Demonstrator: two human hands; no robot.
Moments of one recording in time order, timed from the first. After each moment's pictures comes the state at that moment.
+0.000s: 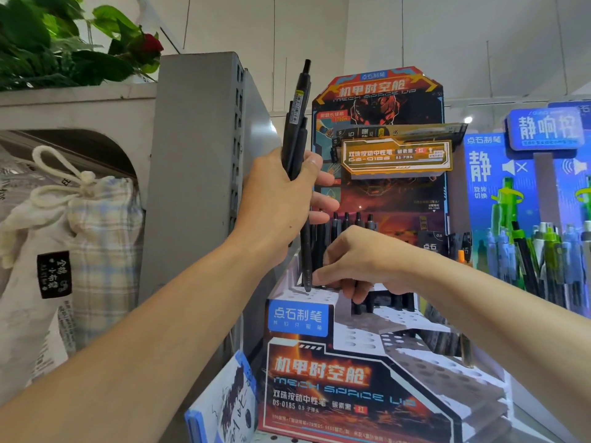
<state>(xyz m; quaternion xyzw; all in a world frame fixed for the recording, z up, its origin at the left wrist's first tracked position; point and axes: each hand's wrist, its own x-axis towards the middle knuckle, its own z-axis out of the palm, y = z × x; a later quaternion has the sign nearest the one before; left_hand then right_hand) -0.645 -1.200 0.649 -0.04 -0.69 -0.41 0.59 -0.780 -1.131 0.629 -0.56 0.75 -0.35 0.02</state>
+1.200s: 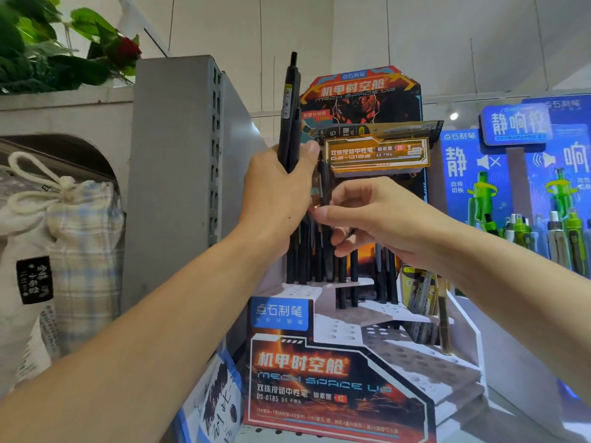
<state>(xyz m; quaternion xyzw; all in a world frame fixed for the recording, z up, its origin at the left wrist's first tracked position) -0.661 -1.187 0.655 -0.04 -0.67 -0.42 0.61 -0.777 -1.085 0.647 -0.62 0.57 -0.54 0.00</state>
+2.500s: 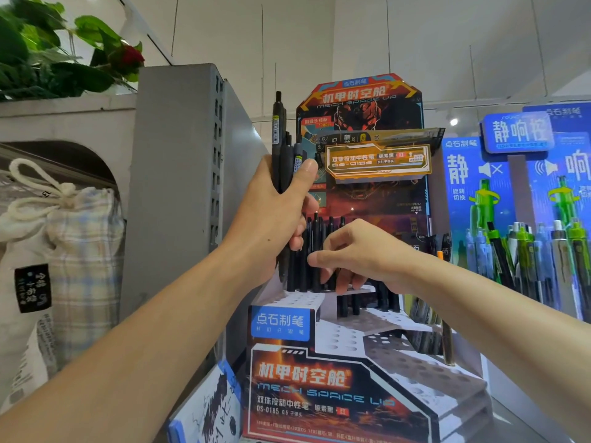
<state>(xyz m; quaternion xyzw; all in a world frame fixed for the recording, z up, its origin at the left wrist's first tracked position) -0.650 -1.197 0.644 -0.05 -0.69 -0.48 0.54 -0.795 -1.117 0.628 -0.56 0.72 -0.41 -0.04</state>
